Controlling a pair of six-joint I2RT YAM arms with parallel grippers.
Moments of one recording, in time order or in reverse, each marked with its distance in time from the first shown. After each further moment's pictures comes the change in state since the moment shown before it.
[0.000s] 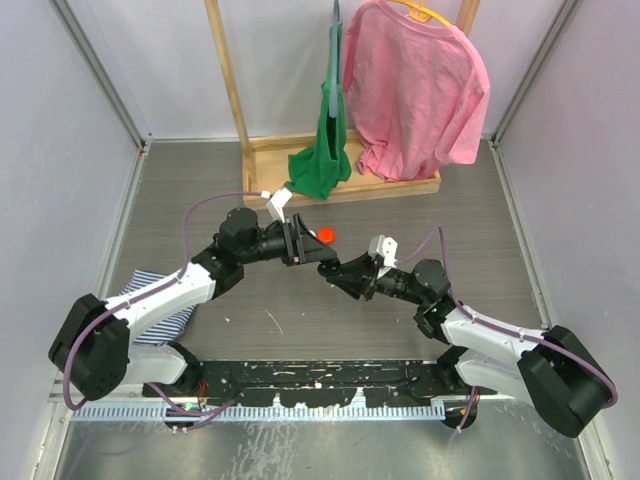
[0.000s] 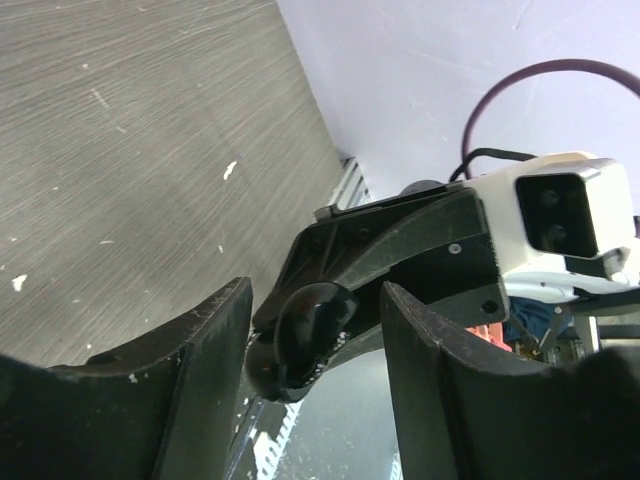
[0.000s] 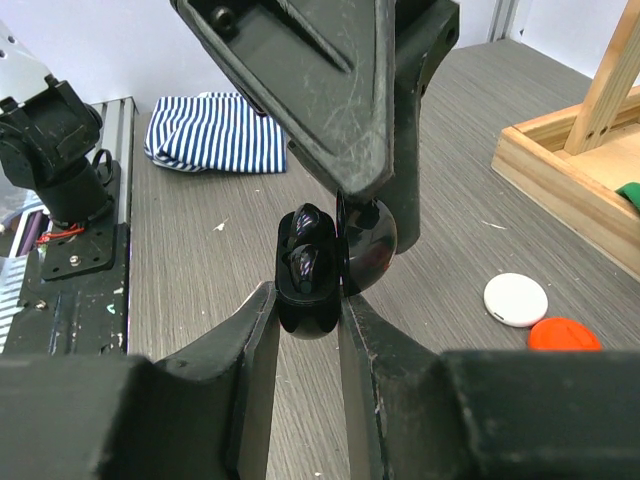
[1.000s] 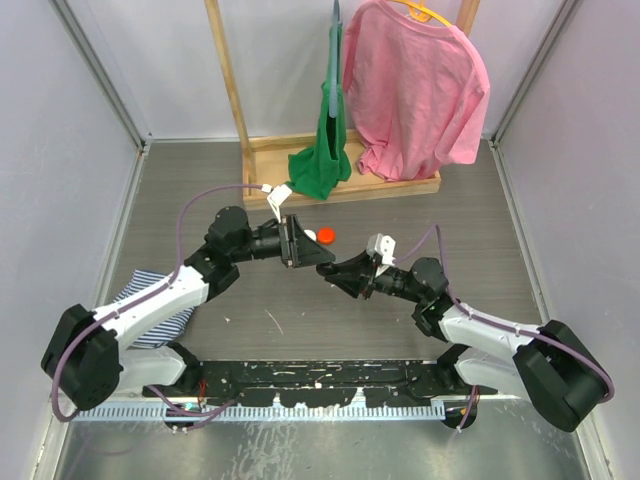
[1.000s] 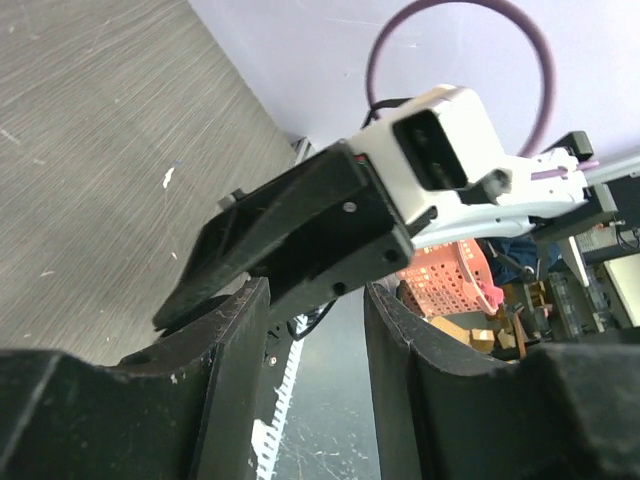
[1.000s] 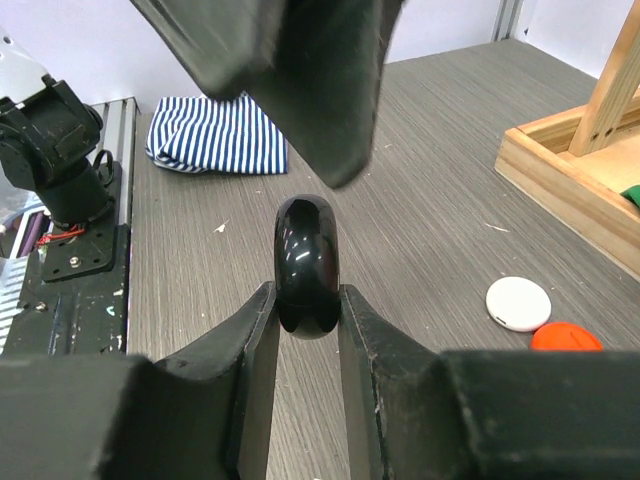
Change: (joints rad) left arm -0.006 -0.042 0.011 0.077 0.136 0.033; right arm 0.000 0.031 0.009 0.024 -0.007 0.004
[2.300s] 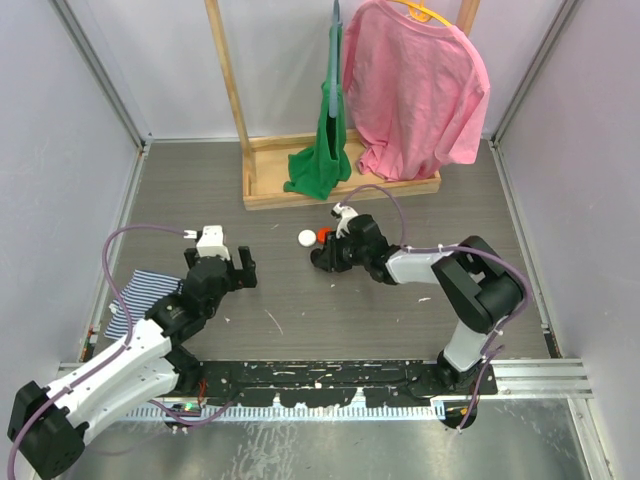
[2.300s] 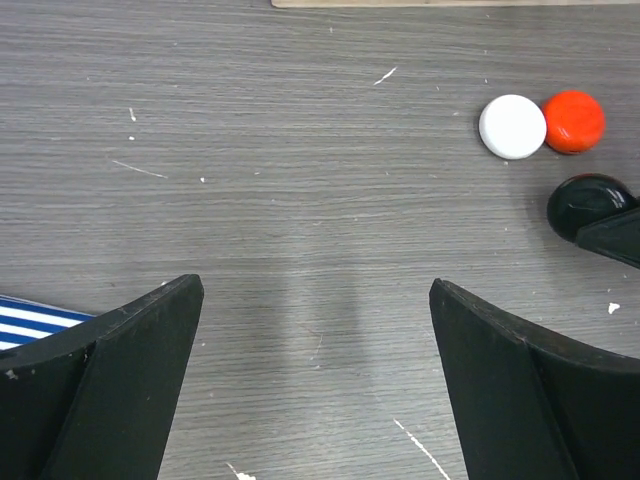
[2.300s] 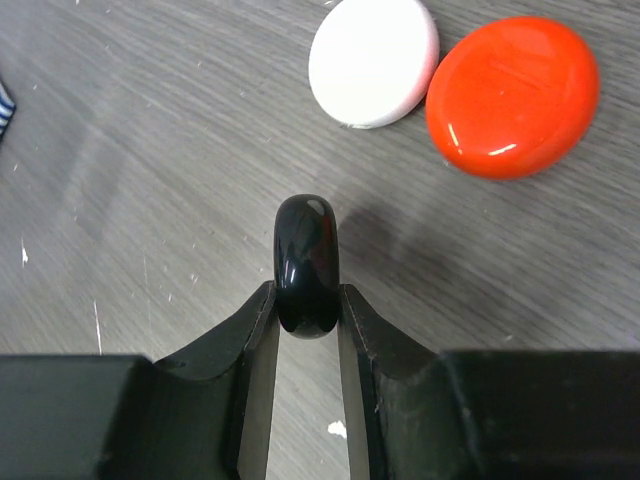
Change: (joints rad) left arm 0.002 -0.510 -0.320 -0.597 -1.191 0.510; right arm -0.007 0.613 0.475 -0.581 0.330 0.295
